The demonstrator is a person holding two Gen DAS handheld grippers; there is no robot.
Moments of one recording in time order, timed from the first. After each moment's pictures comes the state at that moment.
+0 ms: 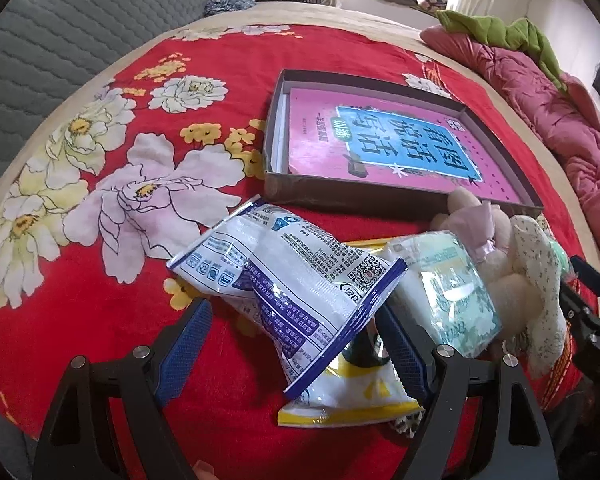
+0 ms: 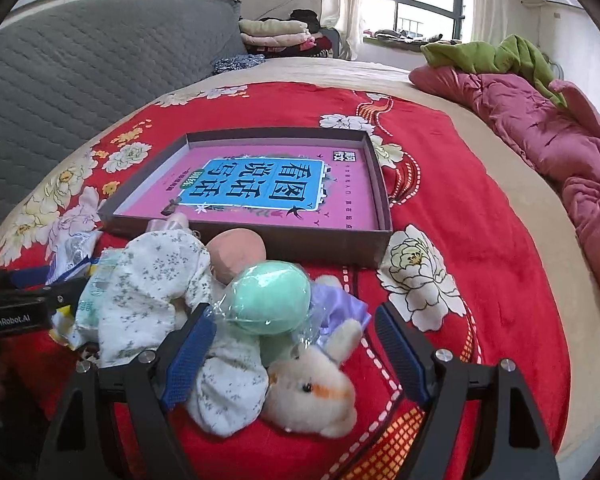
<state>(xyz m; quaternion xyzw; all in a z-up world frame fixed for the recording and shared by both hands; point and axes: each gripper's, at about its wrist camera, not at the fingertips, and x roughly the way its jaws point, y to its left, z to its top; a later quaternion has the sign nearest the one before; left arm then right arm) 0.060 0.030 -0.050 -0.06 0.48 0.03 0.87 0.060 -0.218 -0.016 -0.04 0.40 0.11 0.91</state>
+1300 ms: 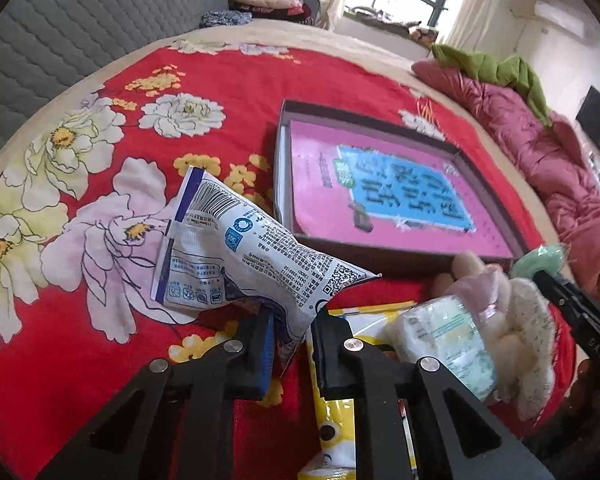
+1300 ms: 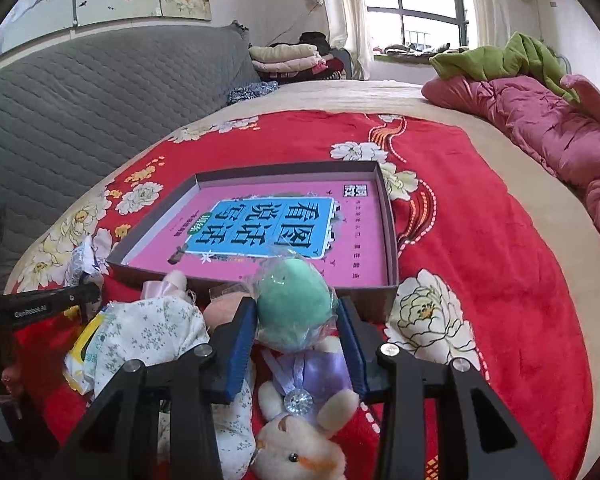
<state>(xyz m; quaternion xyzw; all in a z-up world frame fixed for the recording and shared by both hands) 0.089 0.058 -0.051 -0.11 0.45 -0.01 0.89 0.090 -0.236 -0.007 0.00 0.36 0.15 0.92</state>
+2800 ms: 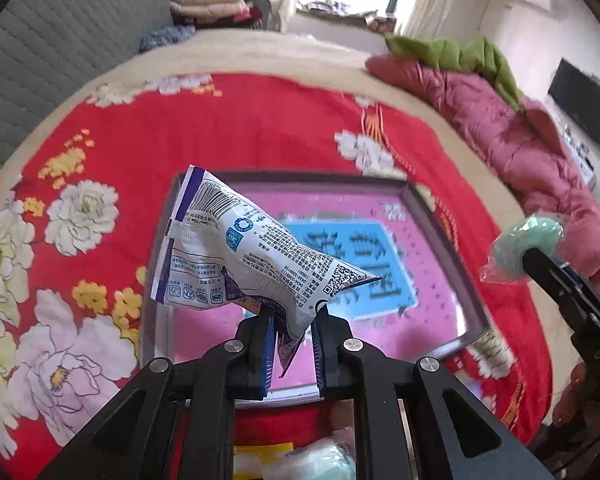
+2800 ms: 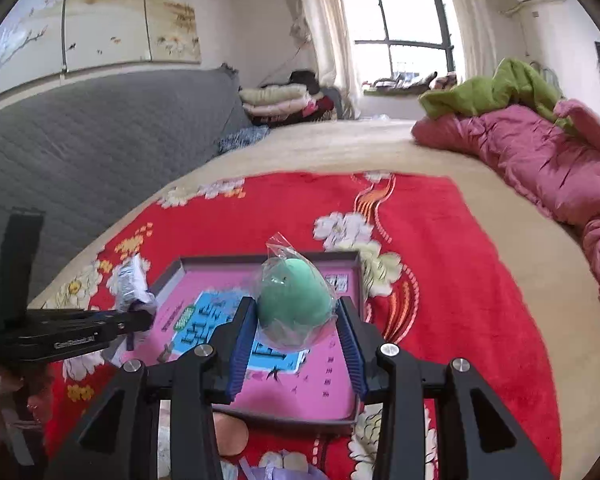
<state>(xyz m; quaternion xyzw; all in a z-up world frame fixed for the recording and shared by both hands) 0.185 -0.017 0.012 -0.08 0.44 -0.07 0.89 0.152 -0.254 0.046 0.03 0.30 0.15 0.94</state>
